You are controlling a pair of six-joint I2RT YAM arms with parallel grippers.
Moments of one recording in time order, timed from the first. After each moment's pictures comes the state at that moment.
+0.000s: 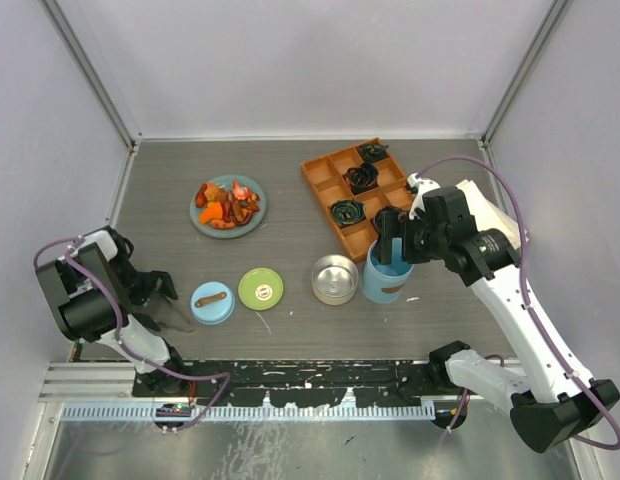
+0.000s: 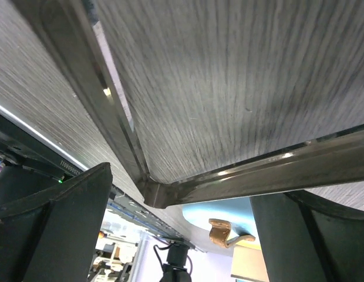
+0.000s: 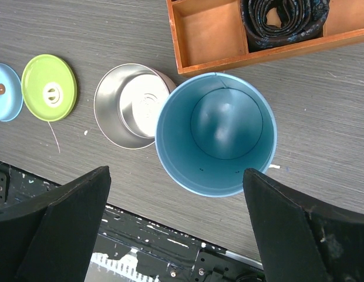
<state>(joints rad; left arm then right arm) 0.51 1.64 0.90 -1.09 0.01 -0.89 0.39 0.99 1.14 -0.94 -0.09 0.29</state>
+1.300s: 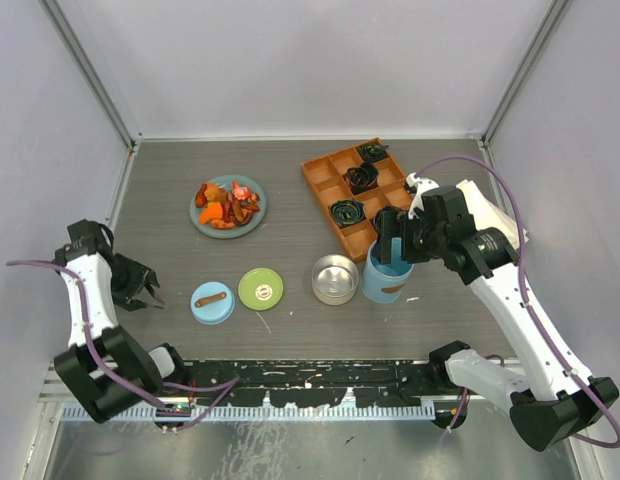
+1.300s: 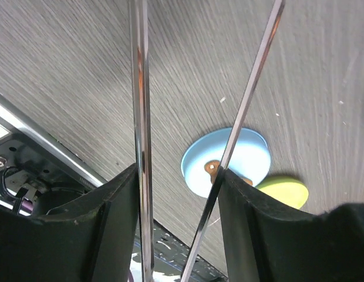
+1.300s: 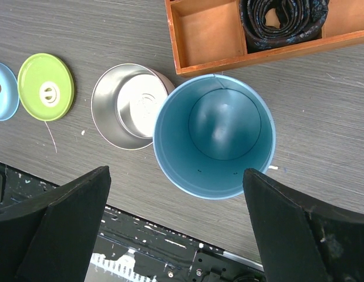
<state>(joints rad) 0.53 1.20 0.91 -1.09 0.04 -0.63 0.39 1.01 1.14 -0.94 -0.09 0.28</state>
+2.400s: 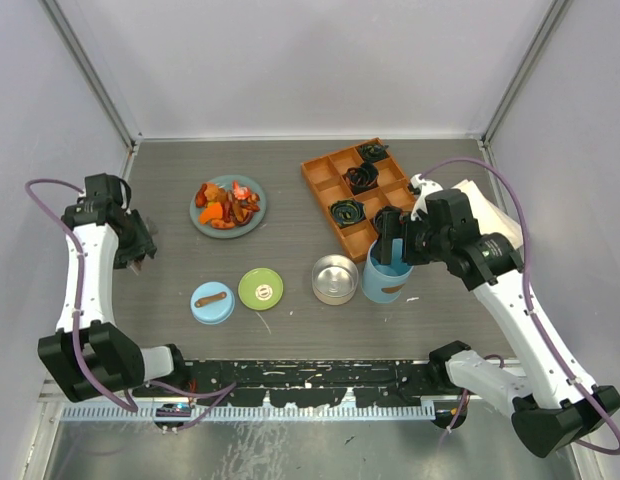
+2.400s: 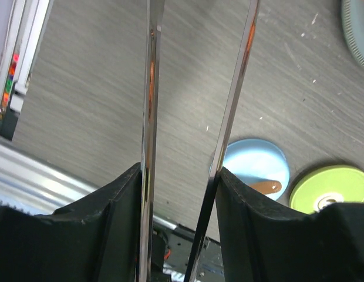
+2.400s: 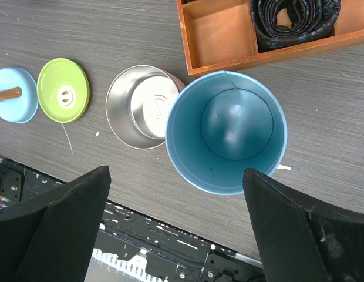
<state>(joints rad) 0.25 1.26 1.22 -1.13 -0.14 -0.29 0.39 0.96 1.13 -0.93 -0.12 0.32</state>
